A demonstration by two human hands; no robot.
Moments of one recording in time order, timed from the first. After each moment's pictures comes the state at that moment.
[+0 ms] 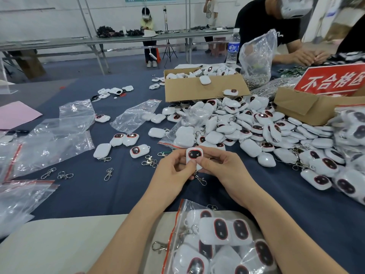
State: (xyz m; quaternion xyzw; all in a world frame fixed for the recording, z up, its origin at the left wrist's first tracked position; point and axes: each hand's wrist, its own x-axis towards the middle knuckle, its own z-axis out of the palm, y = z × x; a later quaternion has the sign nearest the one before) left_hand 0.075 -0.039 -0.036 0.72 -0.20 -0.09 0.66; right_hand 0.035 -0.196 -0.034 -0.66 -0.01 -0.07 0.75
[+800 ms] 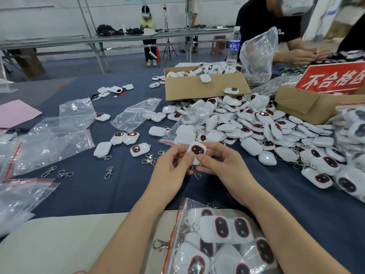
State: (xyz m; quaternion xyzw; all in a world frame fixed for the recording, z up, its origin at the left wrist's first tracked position) left_hand 0.075 -0.041 -0.034 0.71 -0.17 -0.07 0.68; right_hand 0.032 -0.194 -0.031 -0.64 0.03 -0.08 0.76
